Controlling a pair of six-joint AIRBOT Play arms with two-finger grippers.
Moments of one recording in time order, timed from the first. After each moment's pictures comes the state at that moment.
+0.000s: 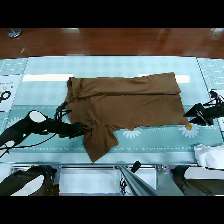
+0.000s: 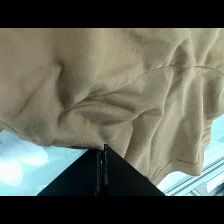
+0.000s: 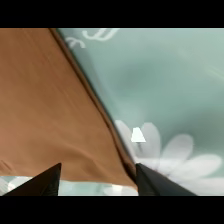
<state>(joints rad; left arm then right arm) -0.13 -1.13 0.44 0.75 -0.97 -1.32 -0.67 -1.55 0.98 -1.10 1.35 1.21</state>
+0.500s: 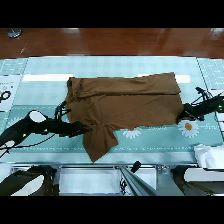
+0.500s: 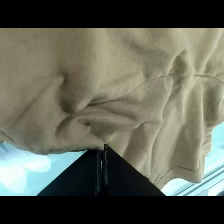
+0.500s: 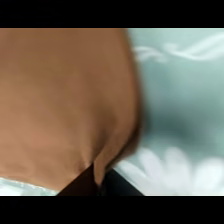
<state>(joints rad) -0.13 -1.13 0.44 0.75 -0.94 -1.32 -0.48 -1.55 0.97 -1.18 1.29 1.20</state>
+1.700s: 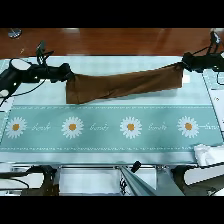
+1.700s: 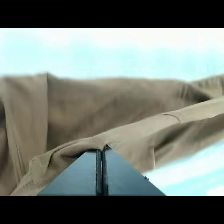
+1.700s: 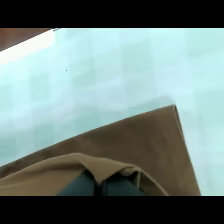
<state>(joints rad) 0.02 -1.52 1.24 0.73 -0.83 -1.27 -0.28 -1.71 1.56 -0.95 0.90 1.35</state>
